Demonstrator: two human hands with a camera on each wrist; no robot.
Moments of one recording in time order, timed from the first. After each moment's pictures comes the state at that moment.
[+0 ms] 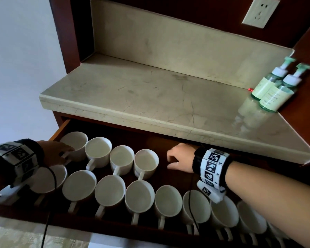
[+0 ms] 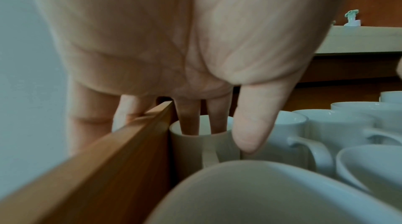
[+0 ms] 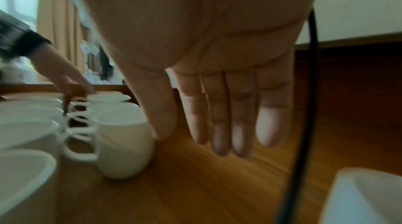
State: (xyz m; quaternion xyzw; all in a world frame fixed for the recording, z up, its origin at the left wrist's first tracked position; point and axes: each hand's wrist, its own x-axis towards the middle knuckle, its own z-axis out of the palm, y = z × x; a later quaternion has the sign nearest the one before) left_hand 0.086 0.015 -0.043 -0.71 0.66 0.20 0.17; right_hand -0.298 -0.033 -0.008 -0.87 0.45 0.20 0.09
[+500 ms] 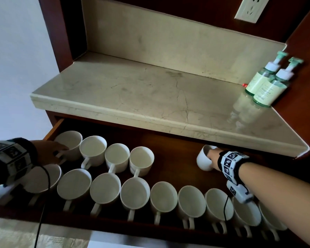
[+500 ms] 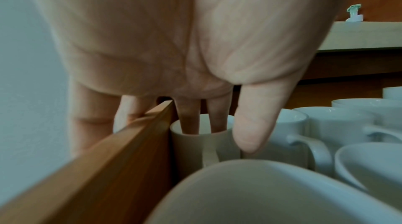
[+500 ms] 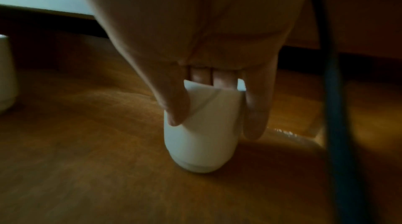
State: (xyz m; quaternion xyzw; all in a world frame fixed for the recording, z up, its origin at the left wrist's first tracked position) left_hand 0.099 0.012 -0.055 -0.70 0.67 0.20 0.15; right_hand -0.416 -0.052 -0.035 -0.68 0.67 0.30 0.05
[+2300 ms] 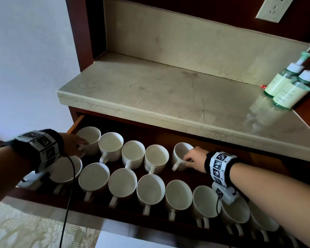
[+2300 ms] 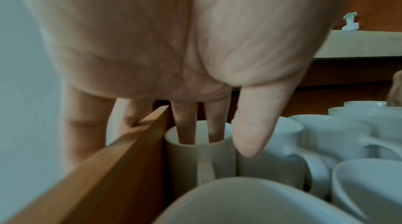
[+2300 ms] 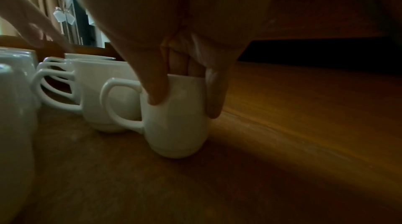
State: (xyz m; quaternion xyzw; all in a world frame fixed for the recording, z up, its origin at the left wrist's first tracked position) left_hand 0.085 0.018 -0.032 -0.71 0.64 0.23 0.18; right_hand -0.326 -0.039 -0.047 -0.84 0.50 0.19 0.12
